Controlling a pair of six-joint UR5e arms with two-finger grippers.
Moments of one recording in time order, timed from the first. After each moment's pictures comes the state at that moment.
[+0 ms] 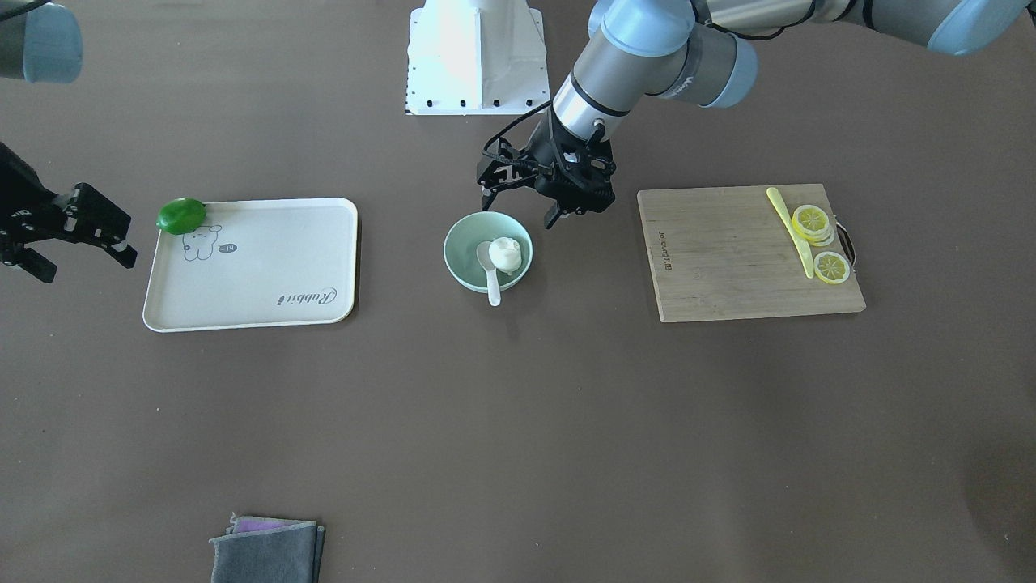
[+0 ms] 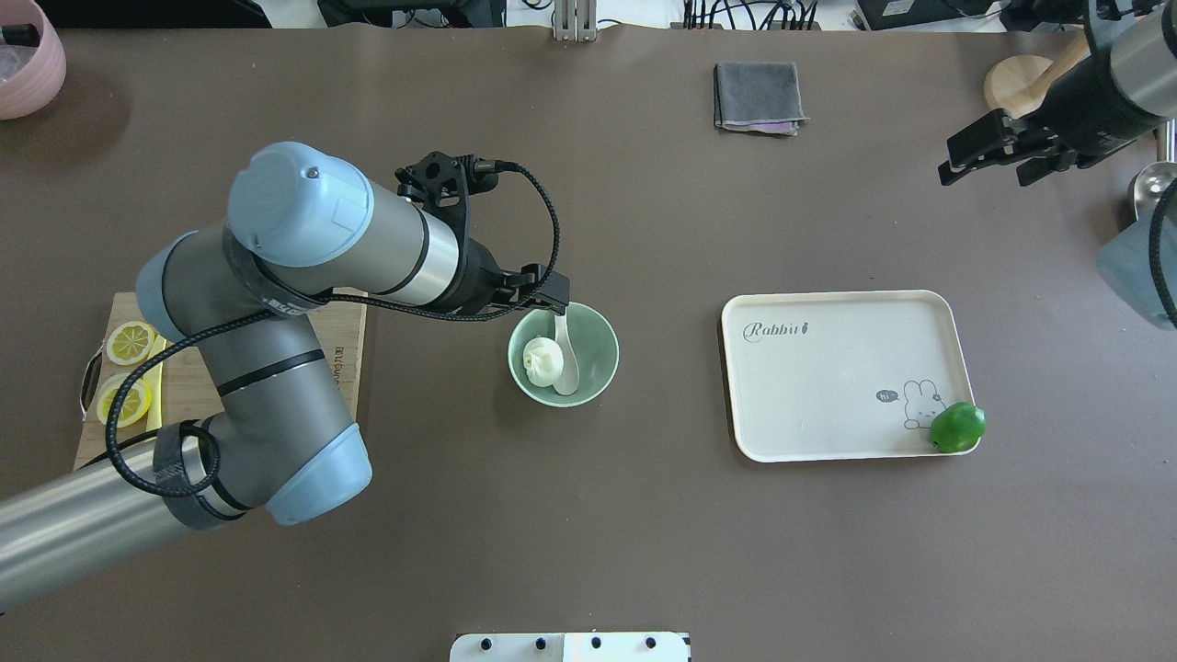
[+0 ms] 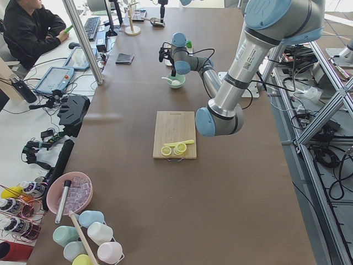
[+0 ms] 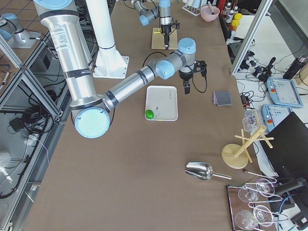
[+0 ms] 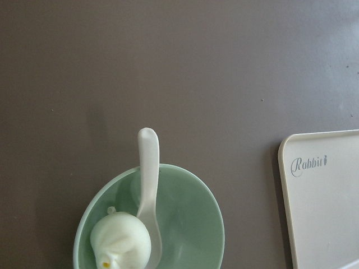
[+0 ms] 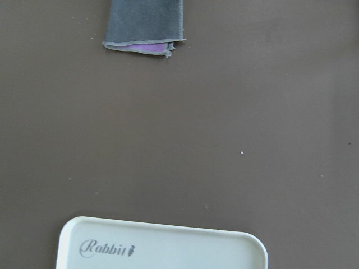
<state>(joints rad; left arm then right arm) -0.62 -2.17 -1.80 -1.88 -1.96 -1.19 1.17 -1.34 1.91 -1.52 2.30 0.61</state>
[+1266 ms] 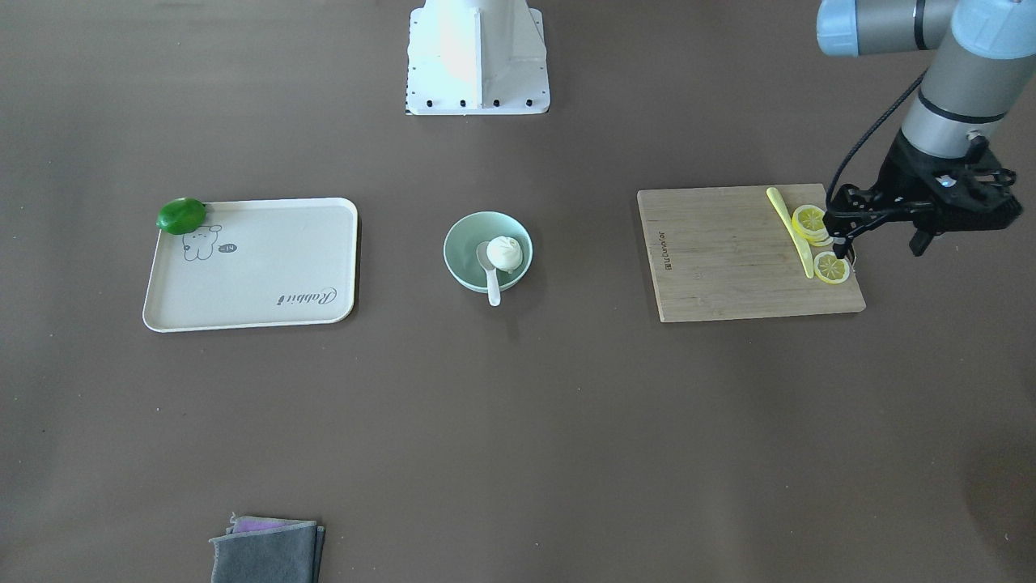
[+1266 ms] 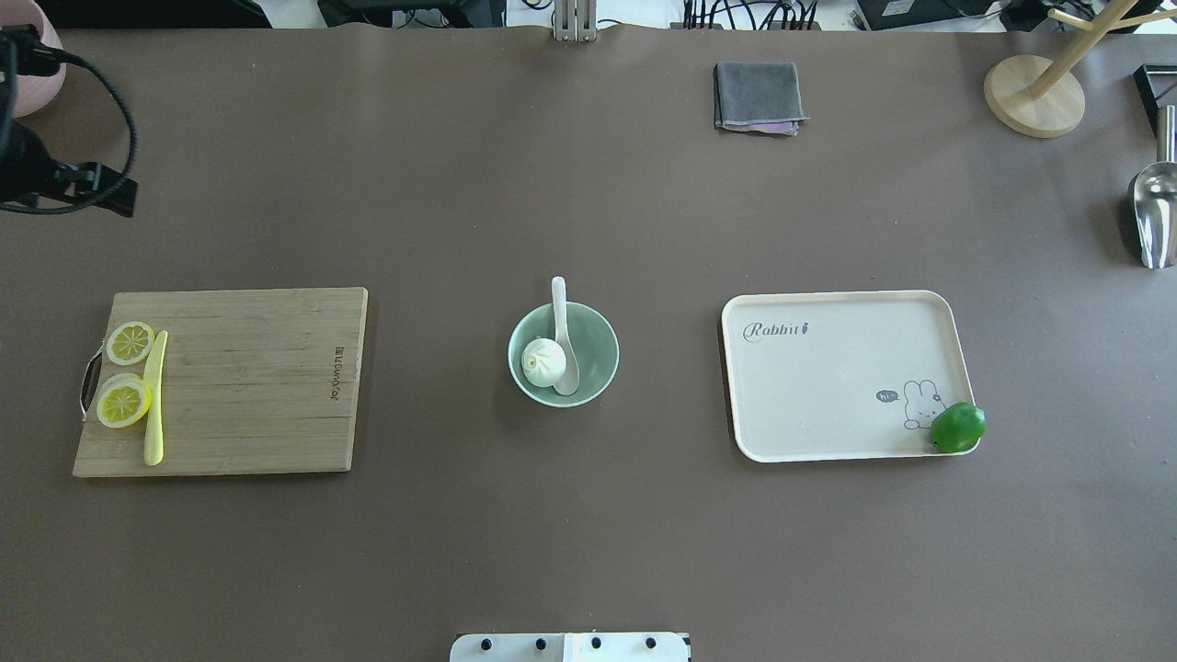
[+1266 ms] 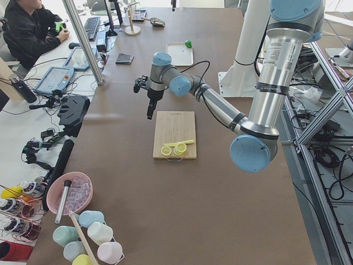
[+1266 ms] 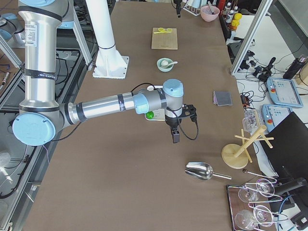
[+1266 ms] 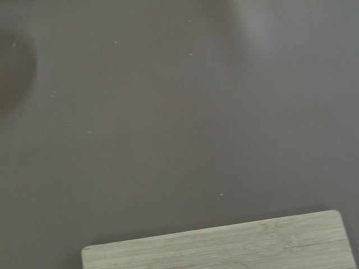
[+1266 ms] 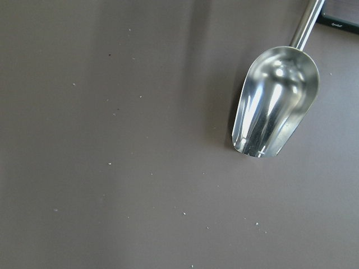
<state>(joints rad) -1.09 -1.72 -1.98 -1.59 -1.97 -0.66 1.36 -1.65 1.87 -1.53 2.15 0.16</state>
